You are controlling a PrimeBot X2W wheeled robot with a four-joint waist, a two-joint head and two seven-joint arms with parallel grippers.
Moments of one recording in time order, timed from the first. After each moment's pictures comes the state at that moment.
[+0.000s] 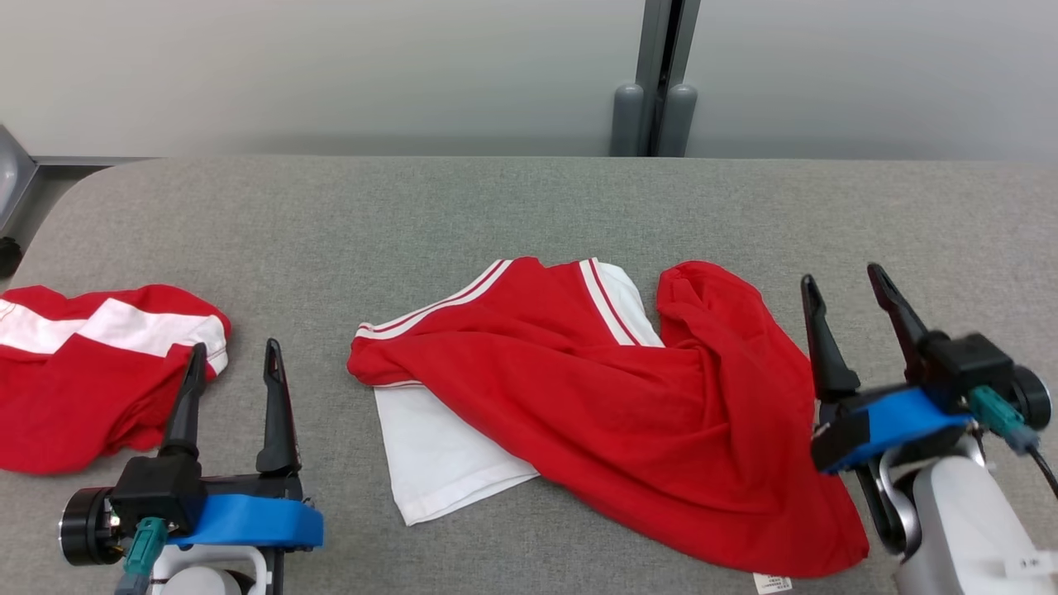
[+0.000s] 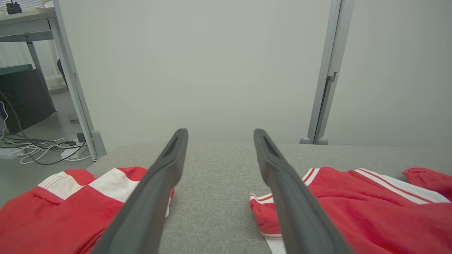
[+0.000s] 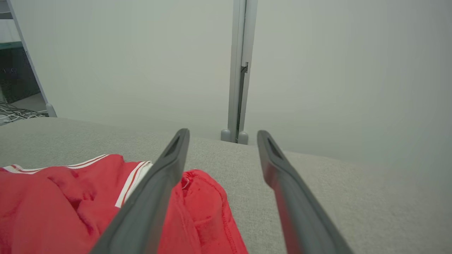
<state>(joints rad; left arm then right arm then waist) -0.08 0.08 0.02 0.17 -0.10 -0.06 -0.26 -0.30 -0.10 -0.01 0.33 0.05 0.13 -0.23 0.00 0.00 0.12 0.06</state>
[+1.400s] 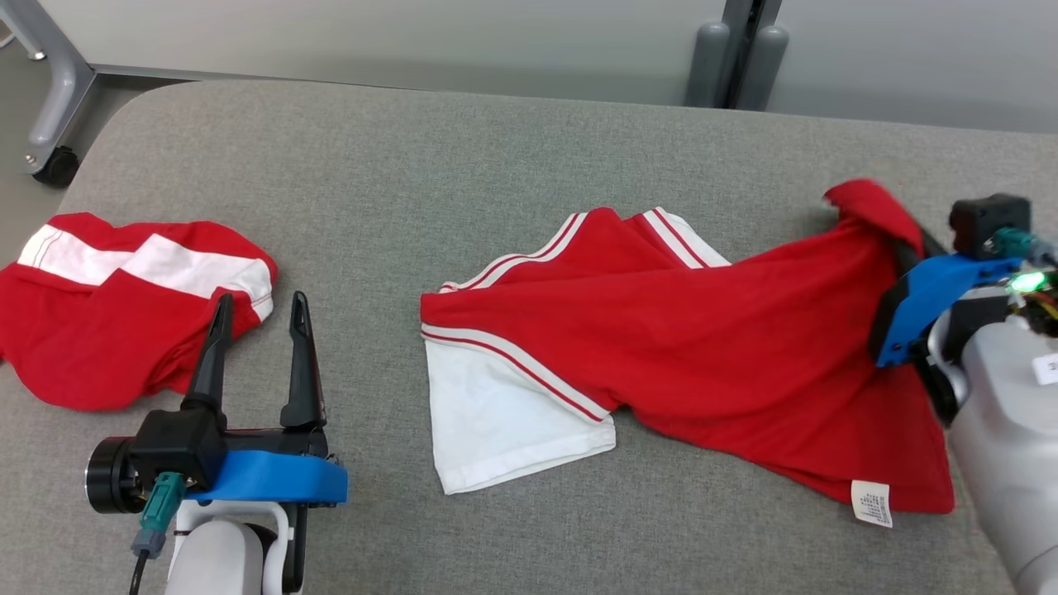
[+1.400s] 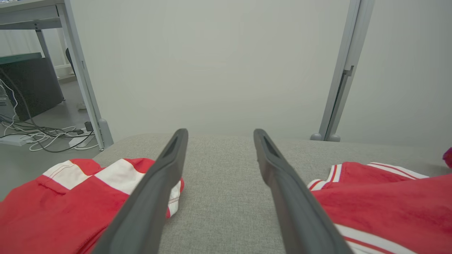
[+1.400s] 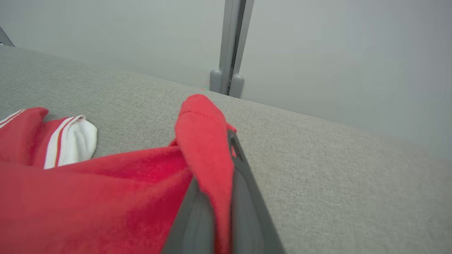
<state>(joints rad) -0.18 0.05 -0.02 0.20 -0.11 -0.08 -0.26 -0.83 -0.29 0.16 1.08 0.16 0.13 -0.19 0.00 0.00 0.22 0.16</state>
